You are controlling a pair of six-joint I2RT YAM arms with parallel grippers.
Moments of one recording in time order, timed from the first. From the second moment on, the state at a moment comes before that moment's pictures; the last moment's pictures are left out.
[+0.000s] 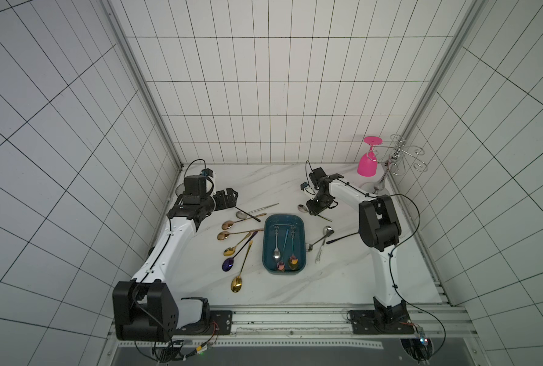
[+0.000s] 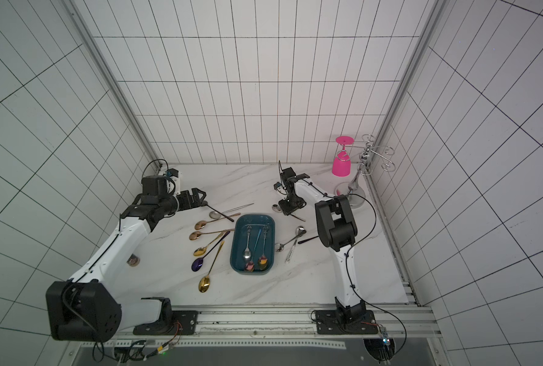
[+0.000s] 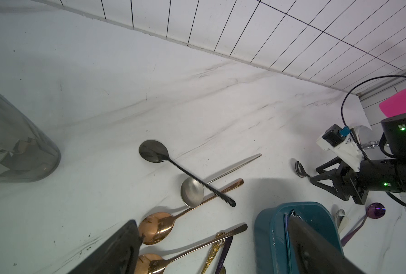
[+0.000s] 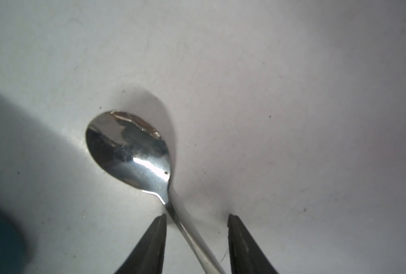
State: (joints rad) left arm -0.03 1.29 1.04 -0.44 0.29 -0.27; right arm 0.48 2.23 1.77 -0.90 -0.05 -0.28
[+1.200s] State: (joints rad) left arm -0.02 1.28 1.04 -0.44 0.29 -0.27; right arm 0.50 2.20 1.75 -0.88 -0.04 -0.37
